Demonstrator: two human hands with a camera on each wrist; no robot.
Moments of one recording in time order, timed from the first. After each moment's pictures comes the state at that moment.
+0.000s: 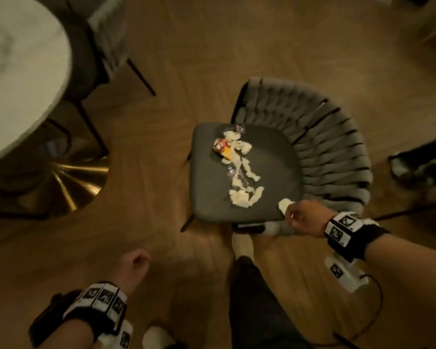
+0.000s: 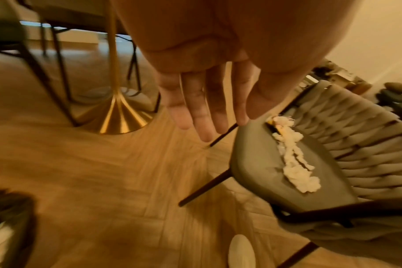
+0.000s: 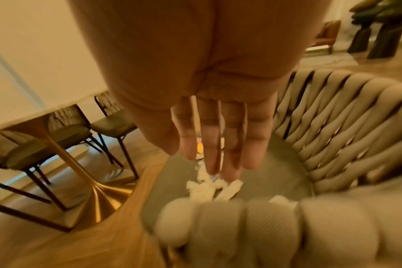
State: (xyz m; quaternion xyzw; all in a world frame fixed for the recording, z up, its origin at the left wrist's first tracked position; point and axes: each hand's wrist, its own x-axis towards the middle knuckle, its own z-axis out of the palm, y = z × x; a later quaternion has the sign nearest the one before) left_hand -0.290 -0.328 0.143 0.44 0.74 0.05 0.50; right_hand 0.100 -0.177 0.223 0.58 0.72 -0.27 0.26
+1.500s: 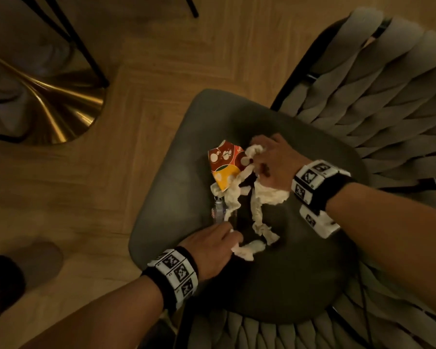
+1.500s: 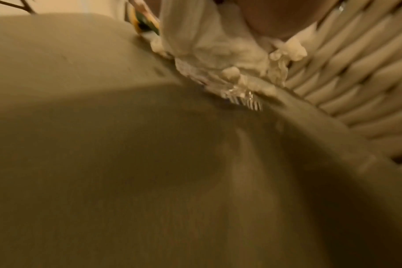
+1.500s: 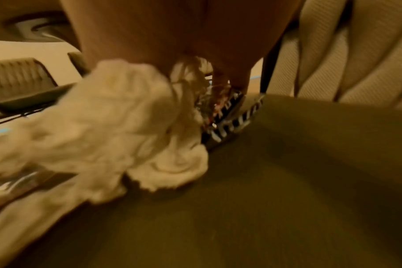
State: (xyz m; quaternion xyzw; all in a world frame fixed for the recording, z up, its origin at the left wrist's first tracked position) left_hand -0.045 -0.041 -0.080 0.70 0.57 0.05 0.42; right_hand 0.063 0.191 -0.070 0.25 0.92 -0.21 0.21
